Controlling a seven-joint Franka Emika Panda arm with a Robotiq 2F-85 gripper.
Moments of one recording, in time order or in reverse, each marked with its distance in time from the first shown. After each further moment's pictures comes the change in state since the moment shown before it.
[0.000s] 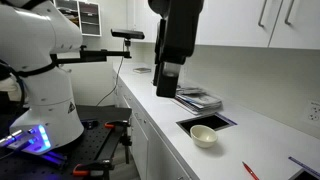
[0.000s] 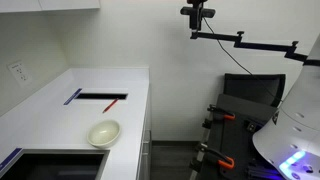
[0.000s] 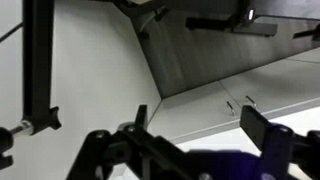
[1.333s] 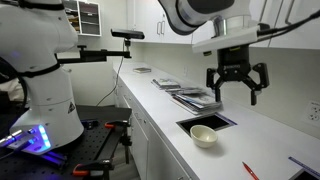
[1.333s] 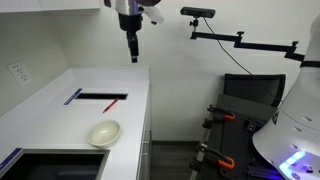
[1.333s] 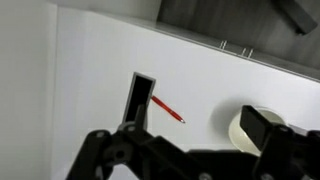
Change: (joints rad) arm 0.228 0.503 0.143 0.238 0.008 0.451 -0.227
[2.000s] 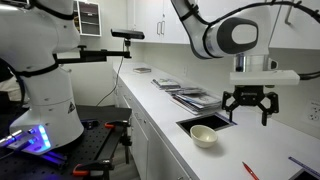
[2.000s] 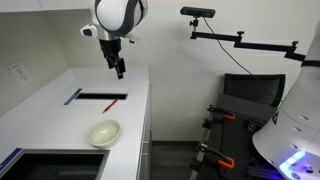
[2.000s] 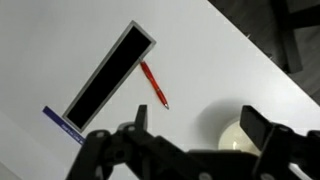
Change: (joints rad) arm -0.096 0.352 0.135 0.281 0.041 0.040 -0.411
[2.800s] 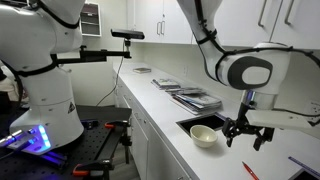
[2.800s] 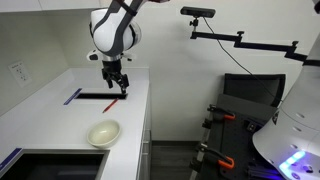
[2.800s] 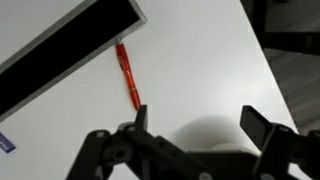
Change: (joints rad) arm -0.122 0.291 0.100 0.220 0.108 -0.067 -0.431
